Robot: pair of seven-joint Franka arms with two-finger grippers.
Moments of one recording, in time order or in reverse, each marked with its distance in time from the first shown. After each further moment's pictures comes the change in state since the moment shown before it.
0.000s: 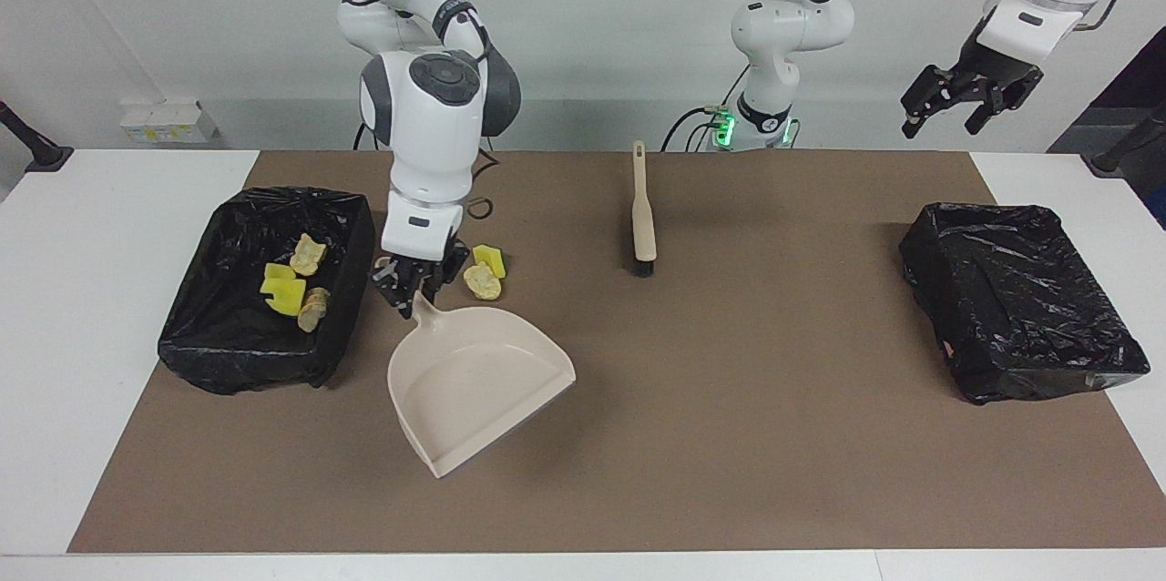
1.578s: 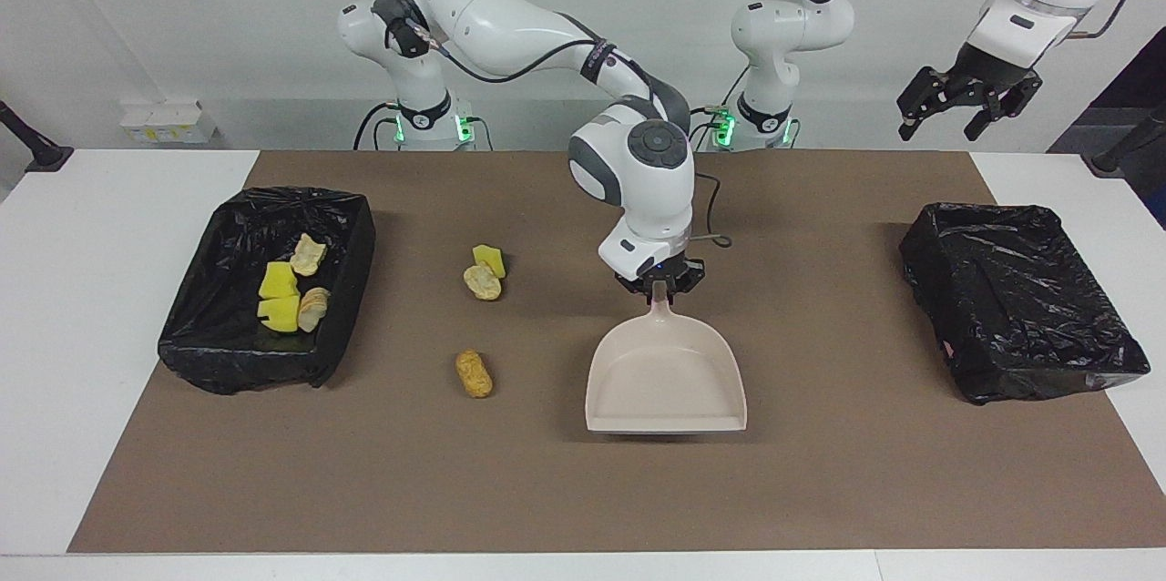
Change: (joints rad) left arm 0.000 0.001 -0.005 0.000 0.000 0.012 0.075; right arm 0.290 0.292 0.019 0.223 0.287 0.047 0.732
